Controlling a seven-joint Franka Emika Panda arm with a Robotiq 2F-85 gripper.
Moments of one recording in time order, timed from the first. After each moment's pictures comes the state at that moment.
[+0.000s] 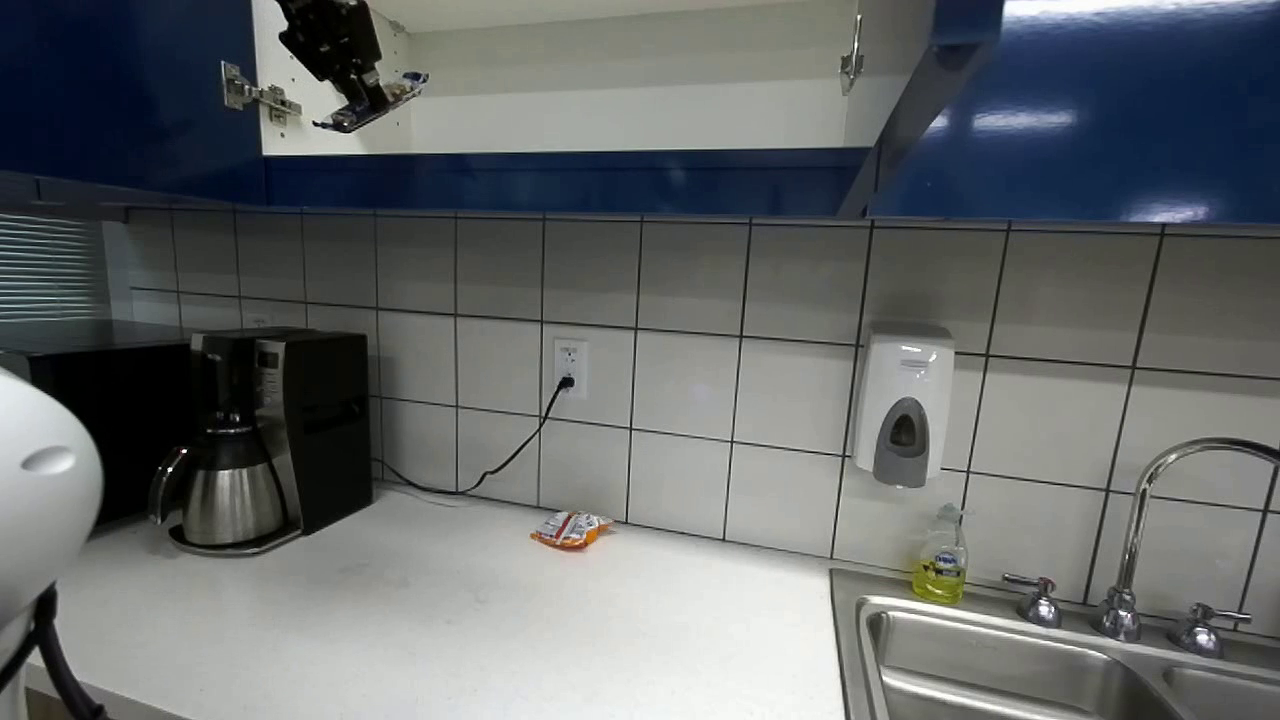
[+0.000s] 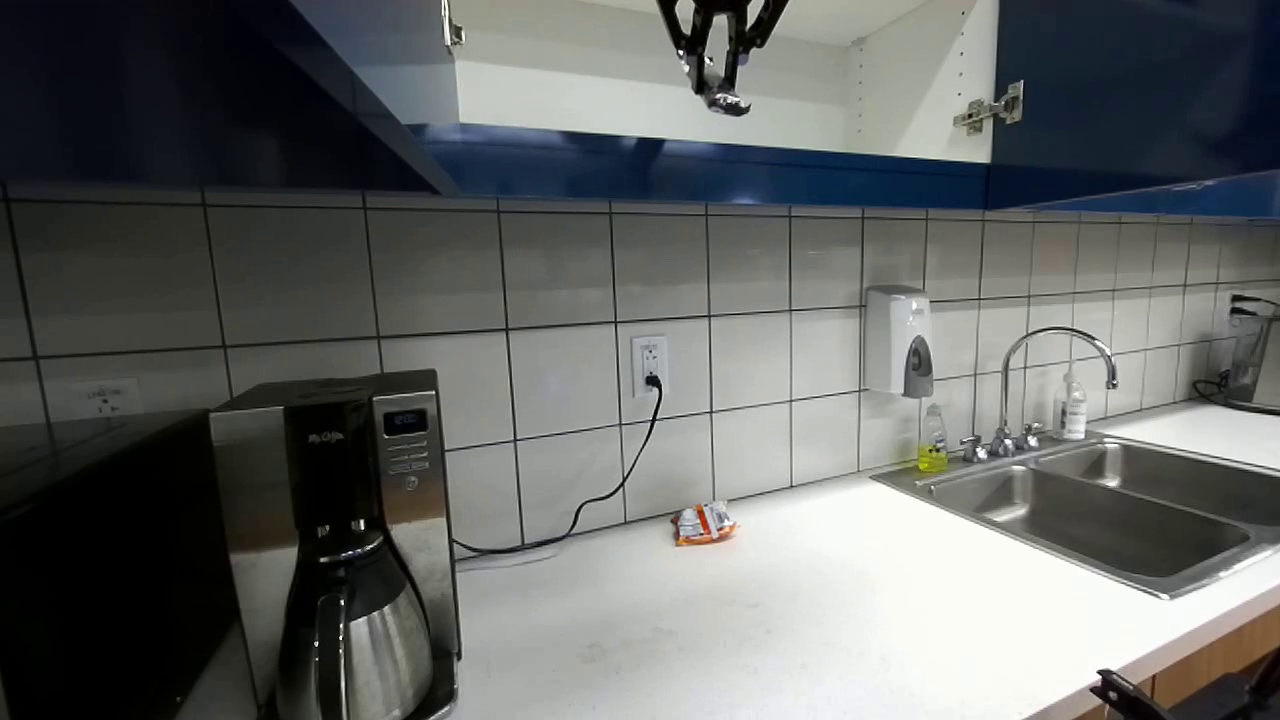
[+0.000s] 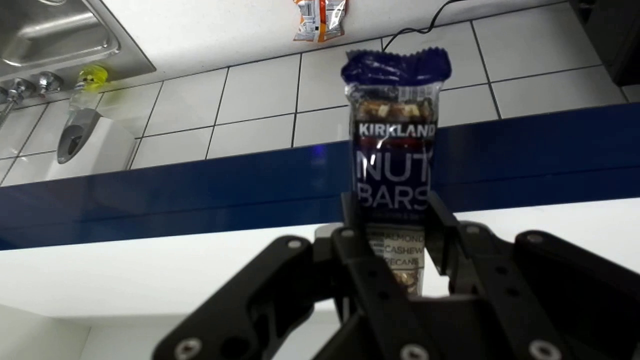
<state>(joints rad) -0.03 -0.51 0.39 -1.88 -0.23 1.93 0.57</state>
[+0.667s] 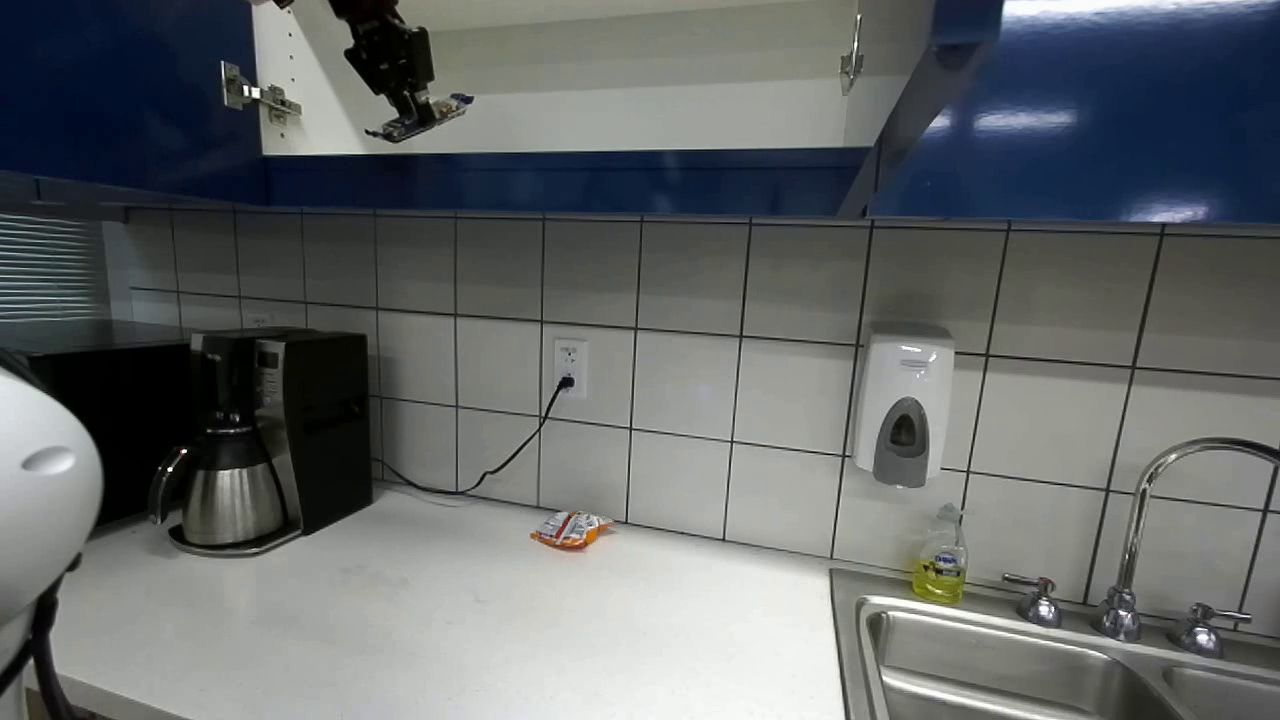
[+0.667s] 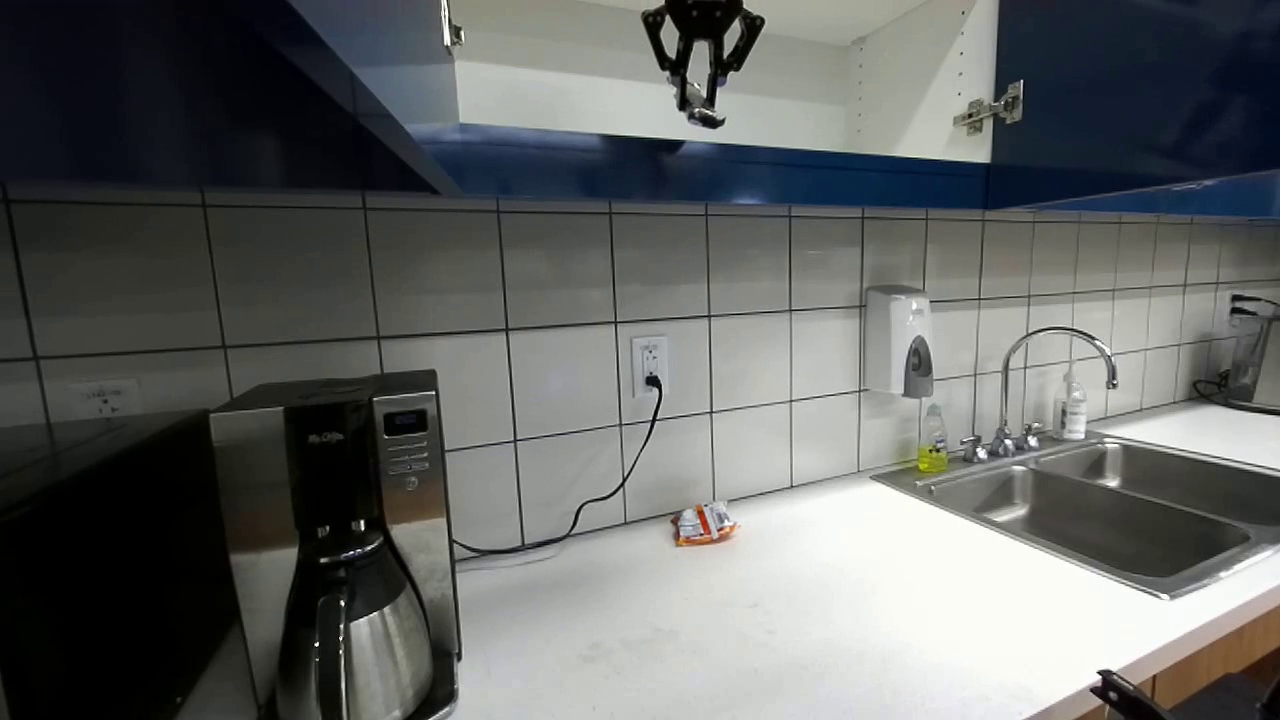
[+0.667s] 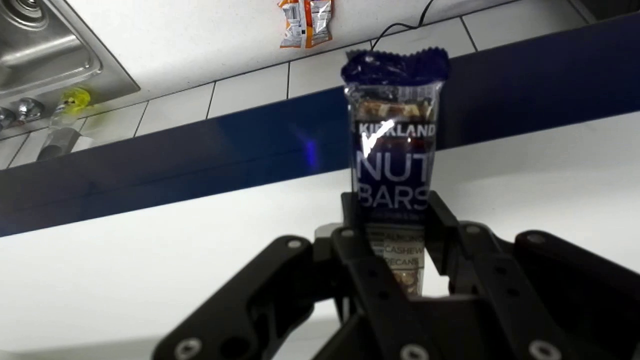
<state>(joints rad) -0.03 -0.27 0.35 -1.64 -0.24 1.87 0.57</state>
